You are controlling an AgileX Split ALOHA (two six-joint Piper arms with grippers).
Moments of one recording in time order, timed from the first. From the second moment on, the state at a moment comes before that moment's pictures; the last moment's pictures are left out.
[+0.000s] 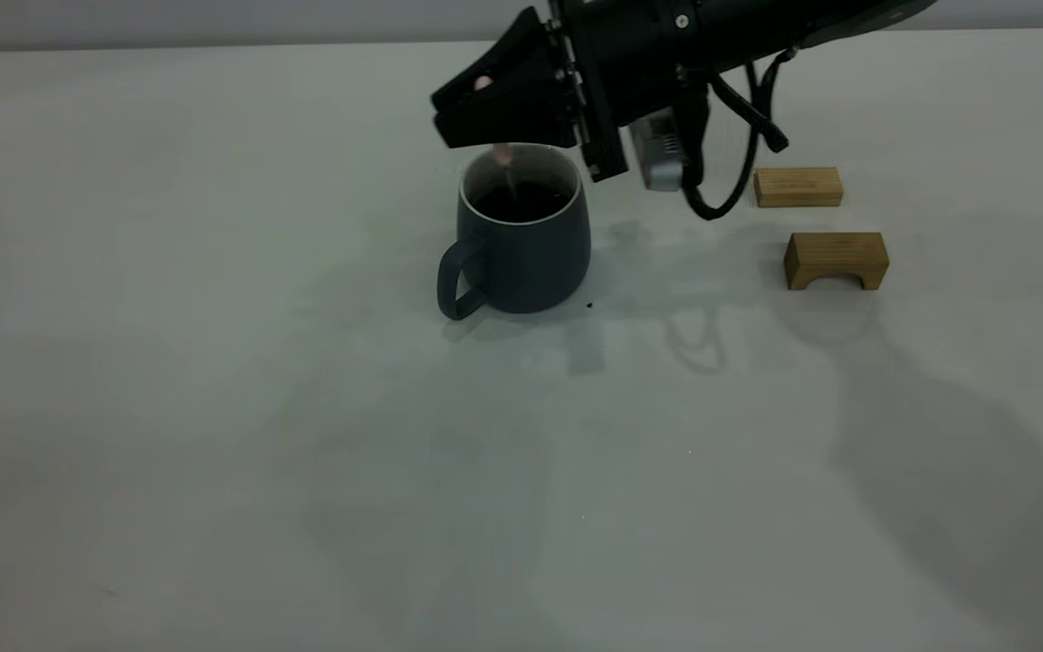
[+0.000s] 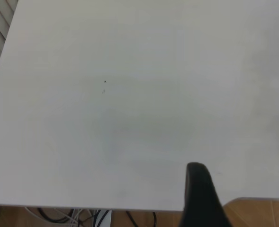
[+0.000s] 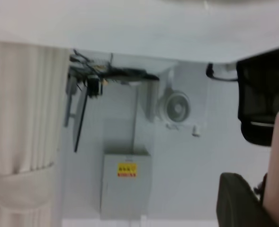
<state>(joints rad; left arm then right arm) 0.04 -0.02 -0.49 0.04 1.13 -0.01 0.32 2.51 -1.57 1.58 1.11 0.54</state>
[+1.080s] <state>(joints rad) 0.04 -0.02 -0.49 0.04 1.13 -0.01 0.33 2.49 -1.46 1.74 1.09 0.41</state>
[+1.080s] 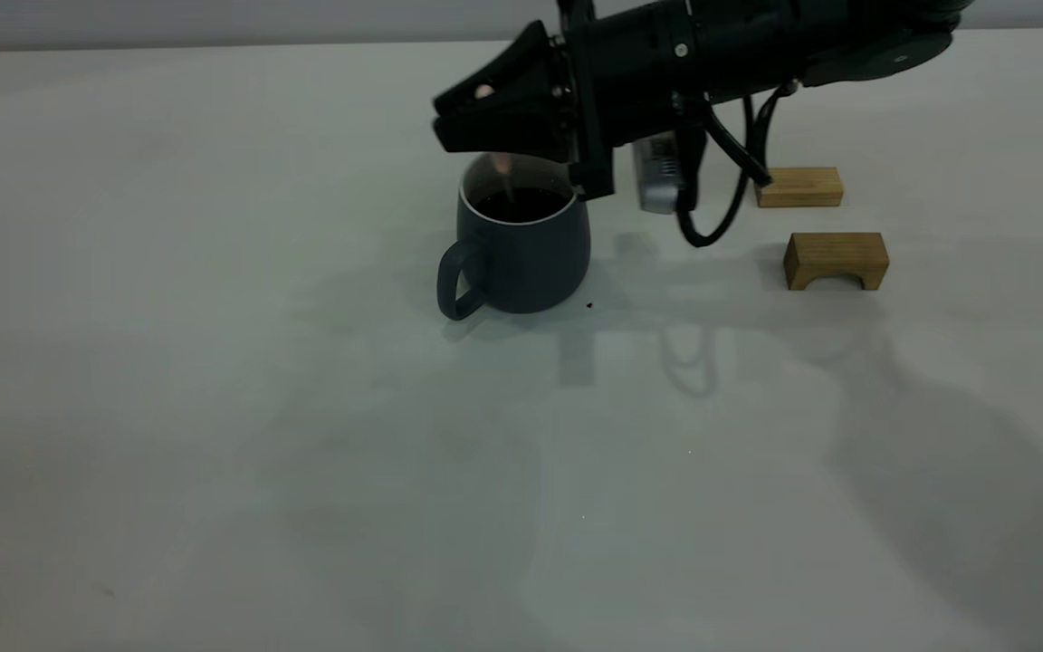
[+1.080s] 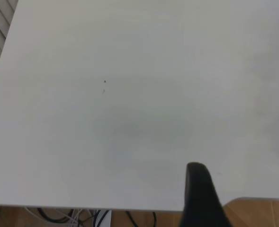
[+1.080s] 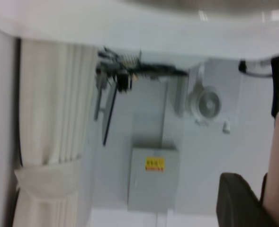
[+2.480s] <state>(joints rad) 0.04 -0.02 -0.49 0.04 1.13 -0.01 0.35 2.51 -1.53 1.72 0.93 -0.03</state>
